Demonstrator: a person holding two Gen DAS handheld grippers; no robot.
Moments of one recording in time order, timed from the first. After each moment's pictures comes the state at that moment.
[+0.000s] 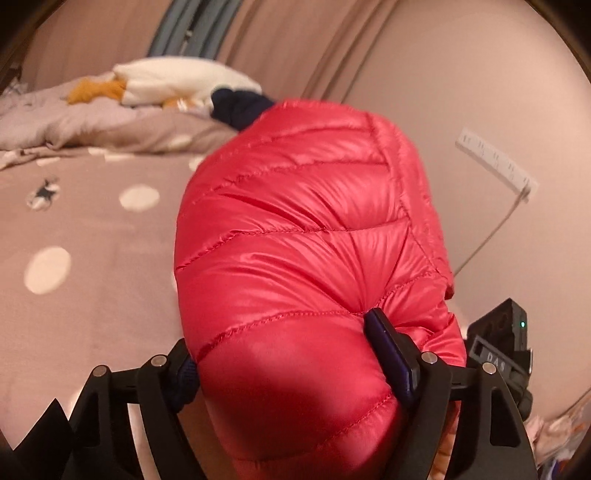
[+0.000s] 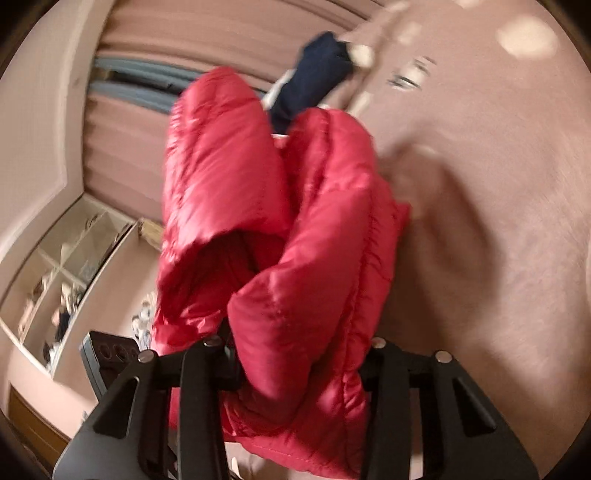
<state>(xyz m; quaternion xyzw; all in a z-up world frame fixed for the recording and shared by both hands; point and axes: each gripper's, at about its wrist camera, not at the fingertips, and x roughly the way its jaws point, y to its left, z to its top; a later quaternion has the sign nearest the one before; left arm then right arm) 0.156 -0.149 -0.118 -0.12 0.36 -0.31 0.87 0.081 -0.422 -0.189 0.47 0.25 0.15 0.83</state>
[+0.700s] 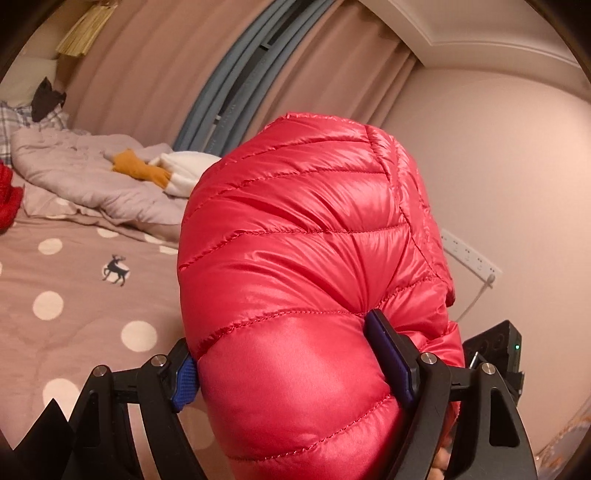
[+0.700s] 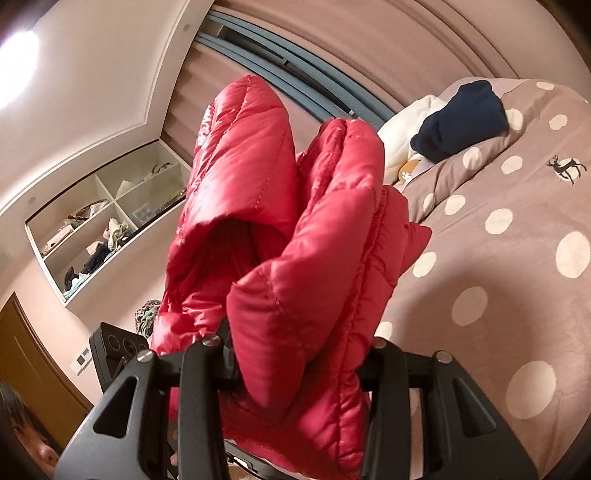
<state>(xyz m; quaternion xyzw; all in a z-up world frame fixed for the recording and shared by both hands) 0.105 -0.035 -0.012 -0.19 0.23 -0.28 0.91 0.068 -0.309 -0.031 0.38 0.18 0.26 0.87</state>
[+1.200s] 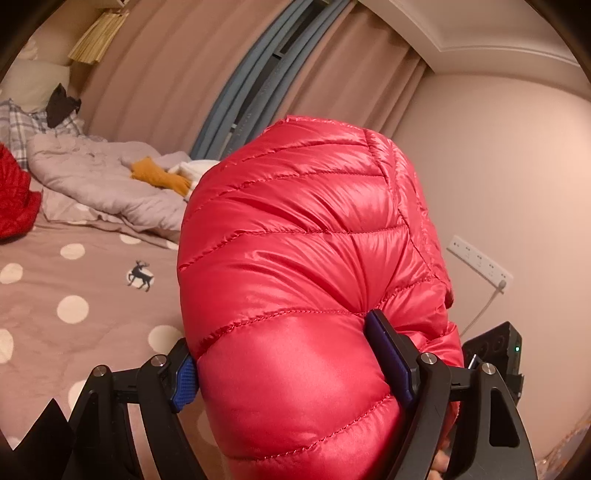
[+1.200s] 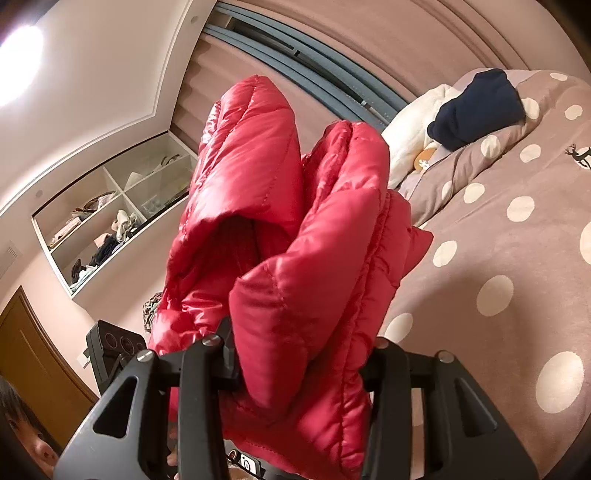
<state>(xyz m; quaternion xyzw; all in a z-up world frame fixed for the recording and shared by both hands) 0.080 -0.012 -0.004 -0.20 0.23 -0.25 0.92 0.070 -0.283 -0.032 0.37 0.18 0.29 0.86</state>
